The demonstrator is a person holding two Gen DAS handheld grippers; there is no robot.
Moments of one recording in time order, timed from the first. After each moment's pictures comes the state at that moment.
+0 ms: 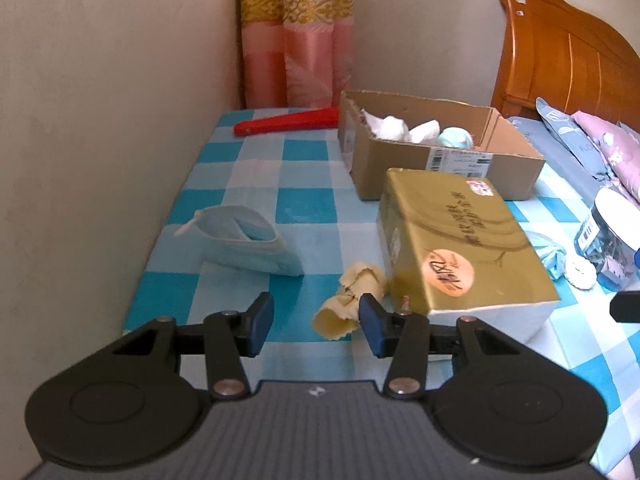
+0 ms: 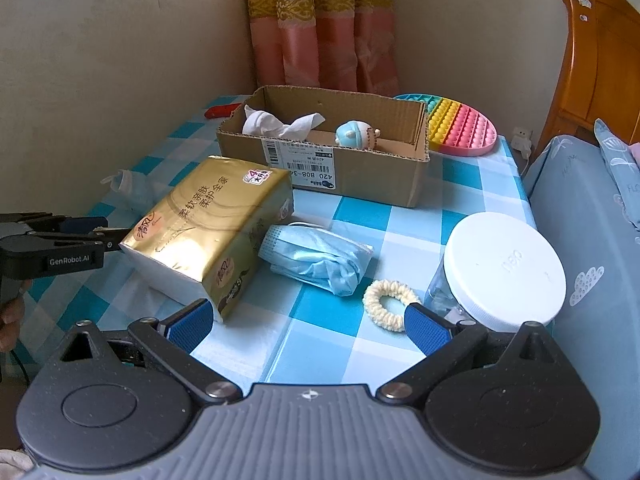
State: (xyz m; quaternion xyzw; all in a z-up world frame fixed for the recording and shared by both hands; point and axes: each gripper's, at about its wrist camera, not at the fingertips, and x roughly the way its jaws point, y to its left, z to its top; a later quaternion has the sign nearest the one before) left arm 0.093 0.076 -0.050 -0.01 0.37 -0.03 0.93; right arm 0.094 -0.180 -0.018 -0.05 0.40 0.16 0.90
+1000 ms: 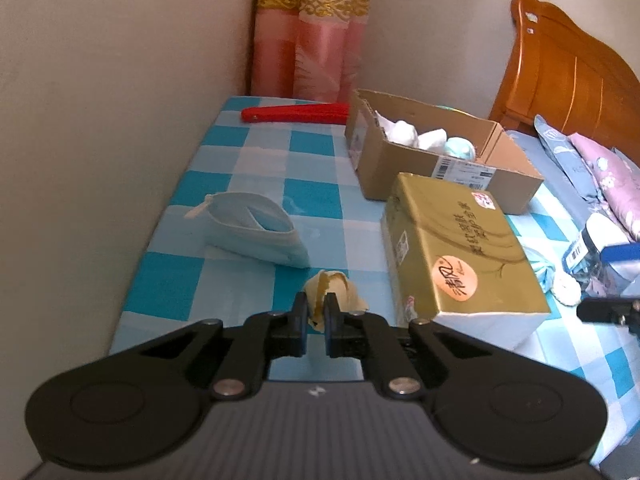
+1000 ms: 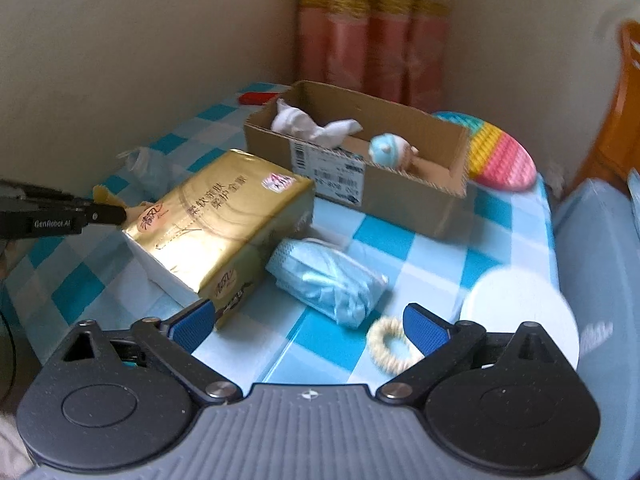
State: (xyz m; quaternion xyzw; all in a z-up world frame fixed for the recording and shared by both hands) left arm 0.089 0.093 -0.046 -0.05 0.38 -0.04 0.92; right arm 0.124 -0.169 -0.017 -0.13 0.40 0.23 0.88
